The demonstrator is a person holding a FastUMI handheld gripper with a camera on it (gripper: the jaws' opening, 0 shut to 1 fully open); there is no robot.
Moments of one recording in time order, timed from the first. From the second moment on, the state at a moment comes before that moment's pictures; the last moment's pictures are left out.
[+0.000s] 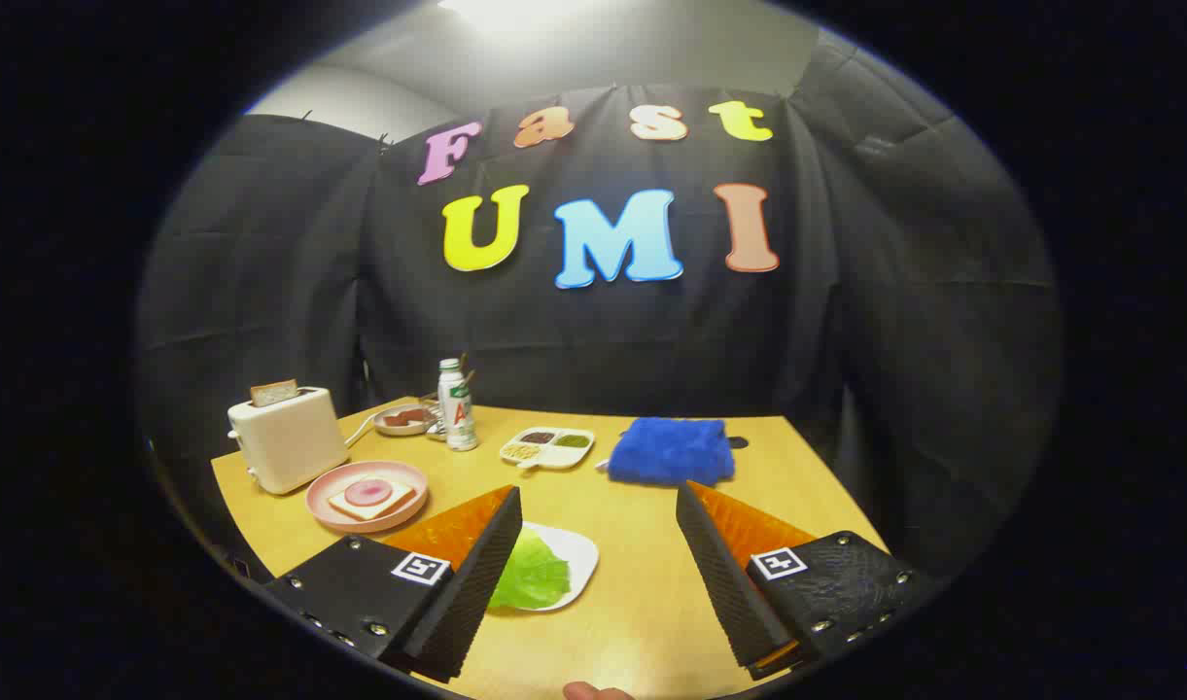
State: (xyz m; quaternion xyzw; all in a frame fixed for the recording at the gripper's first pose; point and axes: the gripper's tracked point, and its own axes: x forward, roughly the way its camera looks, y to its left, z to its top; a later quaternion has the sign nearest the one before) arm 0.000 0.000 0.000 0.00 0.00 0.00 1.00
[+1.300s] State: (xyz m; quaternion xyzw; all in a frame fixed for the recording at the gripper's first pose) arm 0.094 0.071 -0.110 -0.06 0.21 0.05 0.97
